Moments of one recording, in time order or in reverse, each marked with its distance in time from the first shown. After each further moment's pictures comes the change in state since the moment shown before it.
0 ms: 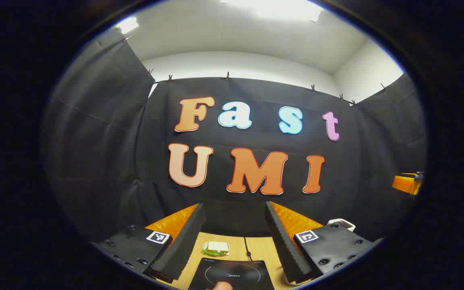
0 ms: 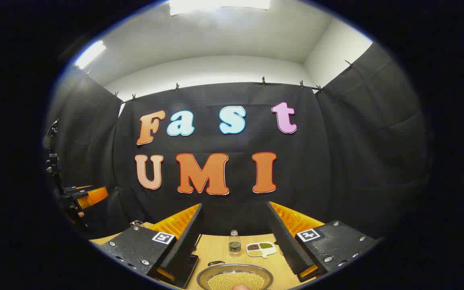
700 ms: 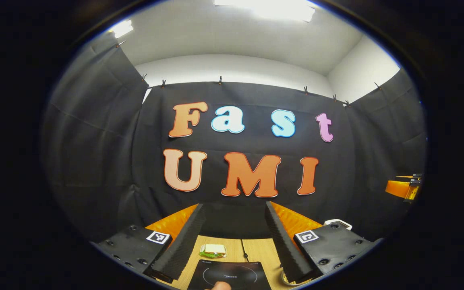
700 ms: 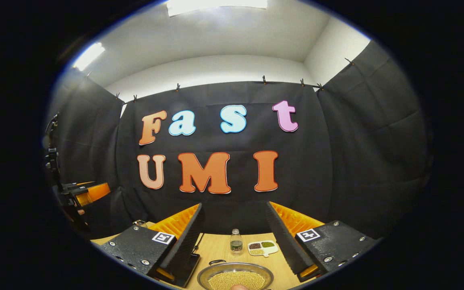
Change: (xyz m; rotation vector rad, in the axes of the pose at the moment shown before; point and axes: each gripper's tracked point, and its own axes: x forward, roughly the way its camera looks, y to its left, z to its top) left arm -0.008 -0.022 0.016 0.022 -0.017 -0.037; right arm -0.001 0.005 -0.001 0.016 0.009 0.016
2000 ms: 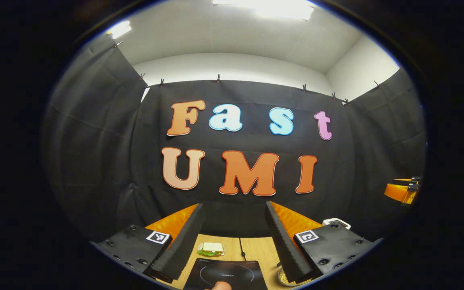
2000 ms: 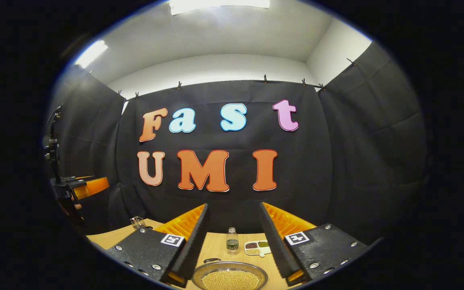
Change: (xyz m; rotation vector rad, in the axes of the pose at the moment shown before) left arm -0.001 -0.010 0.007 0.007 0.025 0.008; right arm -0.002 -0.016 -0.007 -0.024 0.005 0.017
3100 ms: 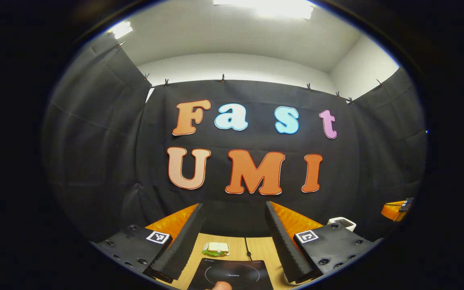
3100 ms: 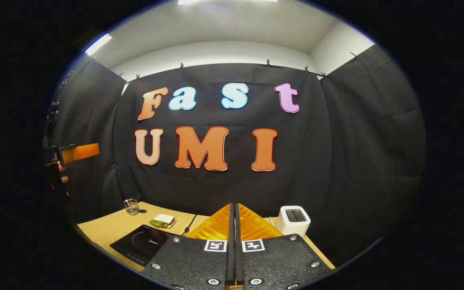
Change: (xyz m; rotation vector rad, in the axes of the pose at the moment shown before) left arm -0.003 0.016 -0.006 0.005 0.001 0.029; right arm -0.003 0.005 -0.085 -0.037 0.127 -0.028
